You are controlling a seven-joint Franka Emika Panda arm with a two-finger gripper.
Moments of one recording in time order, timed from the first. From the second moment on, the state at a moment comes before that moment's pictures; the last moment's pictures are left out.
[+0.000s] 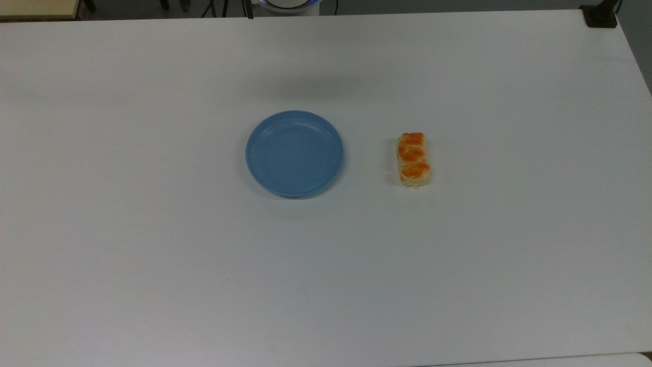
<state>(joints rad) -0.12 0.02 0.05 -1.50 0.00 1.56 0.02</state>
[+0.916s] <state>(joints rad) -0.03 0.01 0.27 -1.80 0.02 1.79 0.08</state>
